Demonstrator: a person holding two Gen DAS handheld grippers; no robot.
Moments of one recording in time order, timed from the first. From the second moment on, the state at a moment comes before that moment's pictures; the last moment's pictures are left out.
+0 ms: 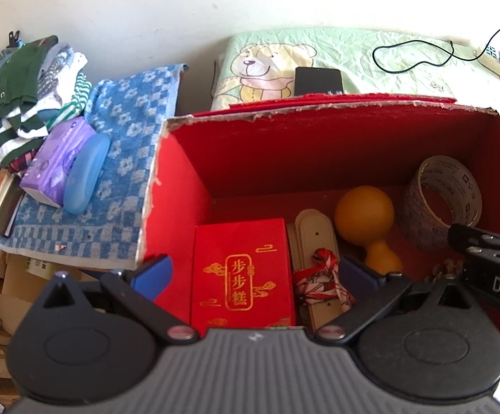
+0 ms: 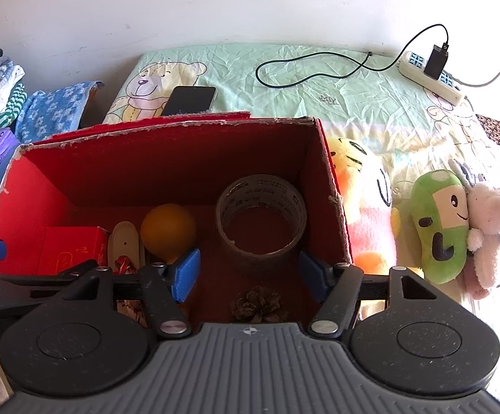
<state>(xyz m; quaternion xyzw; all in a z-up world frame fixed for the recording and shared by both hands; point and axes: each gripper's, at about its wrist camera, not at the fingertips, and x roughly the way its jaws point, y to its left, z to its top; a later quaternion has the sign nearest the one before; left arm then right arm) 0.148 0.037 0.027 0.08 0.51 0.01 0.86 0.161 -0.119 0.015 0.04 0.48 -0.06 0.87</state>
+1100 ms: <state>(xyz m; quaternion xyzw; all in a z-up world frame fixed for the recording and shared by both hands) 0.125 0.040 0.038 0.07 0.51 0.00 0.86 0.133 -0.123 0.025 0.07 0.46 -0.06 0.88</state>
